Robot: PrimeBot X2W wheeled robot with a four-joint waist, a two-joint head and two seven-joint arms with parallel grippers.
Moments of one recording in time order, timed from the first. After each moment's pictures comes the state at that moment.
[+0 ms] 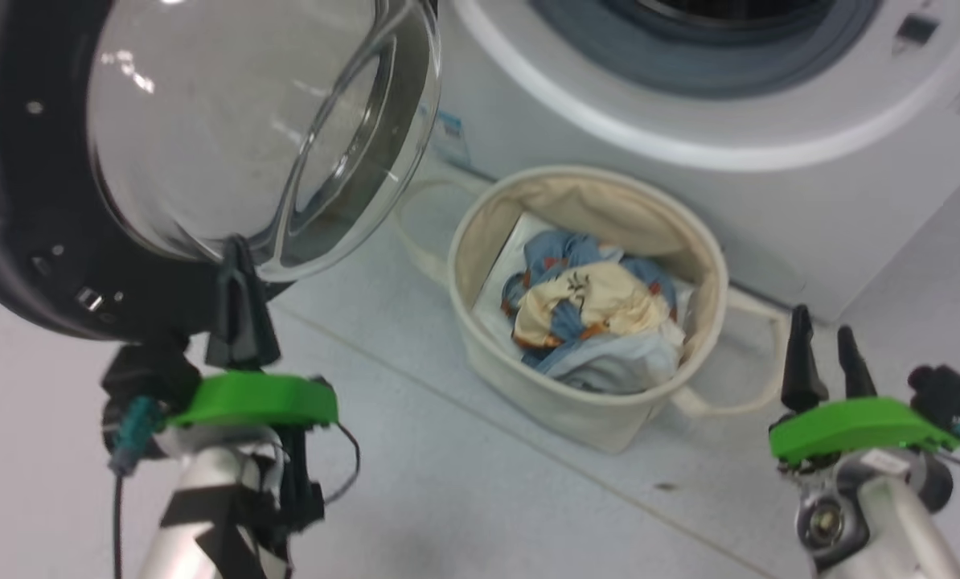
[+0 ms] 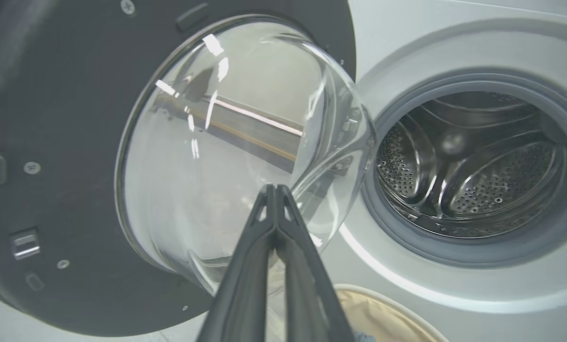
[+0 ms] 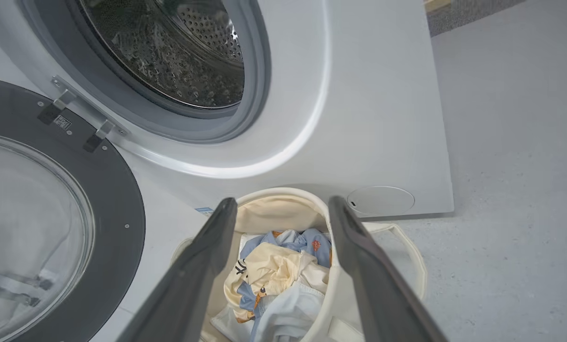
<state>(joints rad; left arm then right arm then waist) -0.40 0.02 -0.12 0.27 -0.37 0.25 -0.26 -0.33 -0.12 0.05 0.49 0.66 0.12 -0.25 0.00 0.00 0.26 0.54</state>
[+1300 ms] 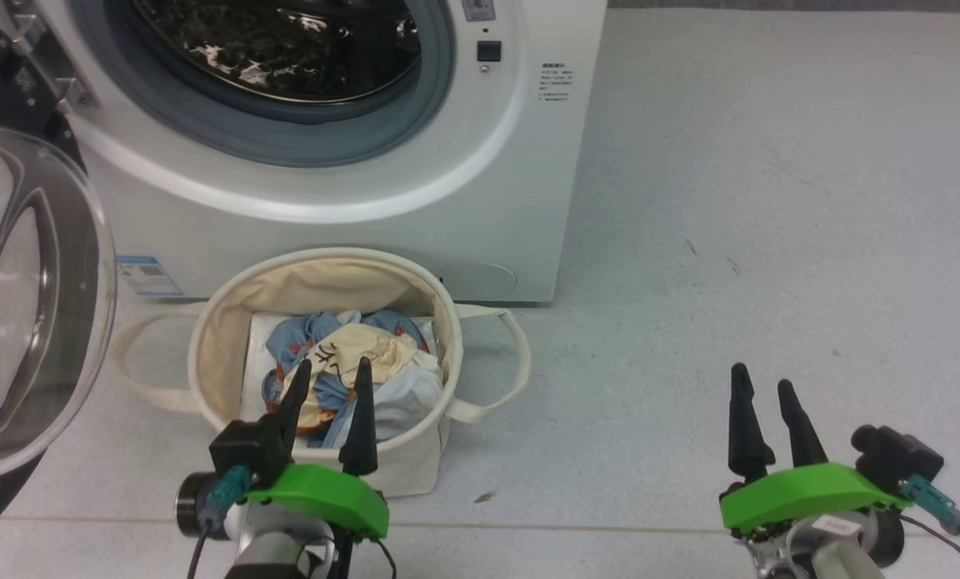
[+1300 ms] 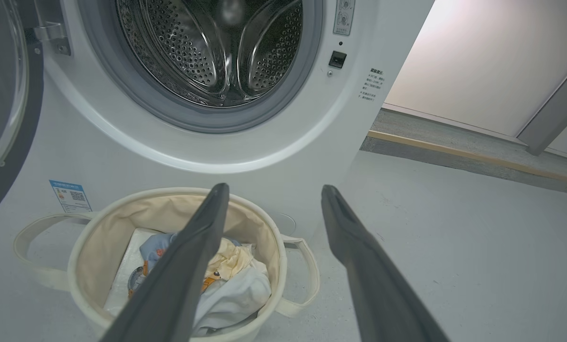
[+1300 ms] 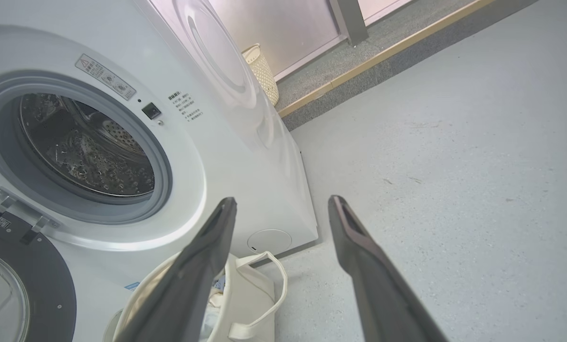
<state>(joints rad) -0.29 0.04 -0.29 0.45 -0.37 0.15 -0.26 -0.14 -0.05 0.12 0.32 0.60 0.12 -0.25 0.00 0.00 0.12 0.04</state>
